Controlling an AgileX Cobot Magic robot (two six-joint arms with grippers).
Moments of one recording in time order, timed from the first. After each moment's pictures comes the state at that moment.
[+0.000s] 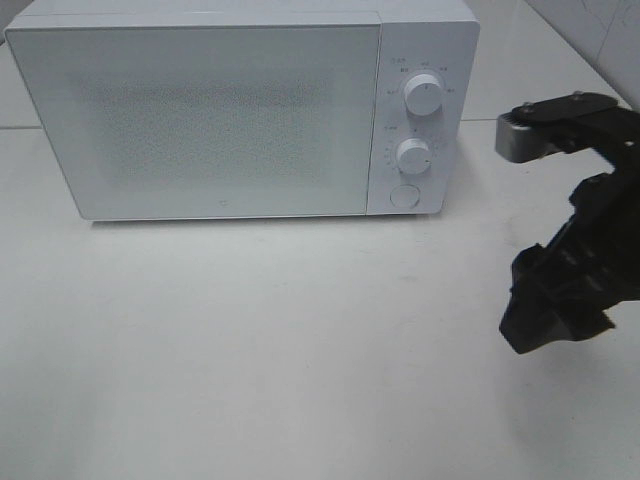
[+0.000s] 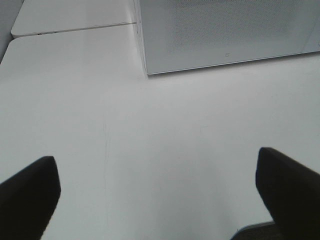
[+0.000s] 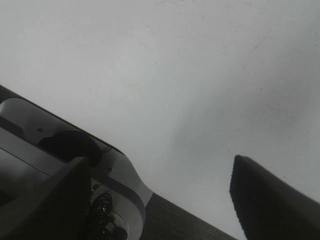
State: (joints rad) left arm 0.02 0.00 -0.50 -0.17 1.05 0.19; right arm 0.46 1.22 -0.81 0.09 0.92 -0.04
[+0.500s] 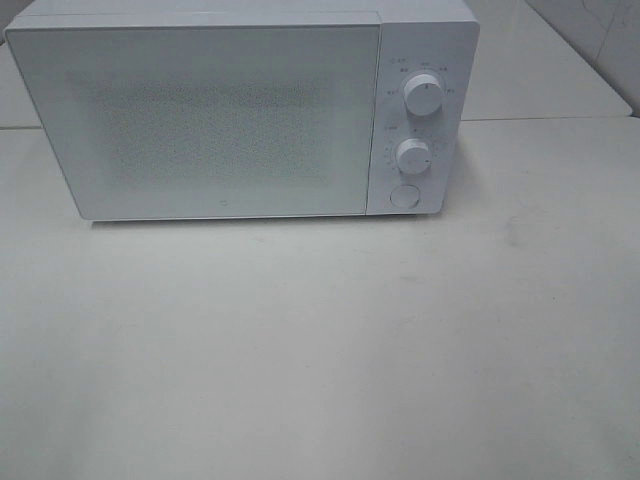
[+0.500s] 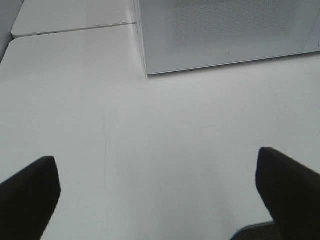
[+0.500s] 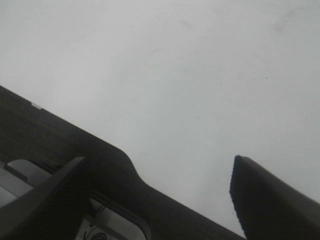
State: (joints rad) left arm 0.02 0.00 -0.50 -0.17 1.05 0.19; right arm 0.40 0.62 -0.72 0.08 1.06 -0.04
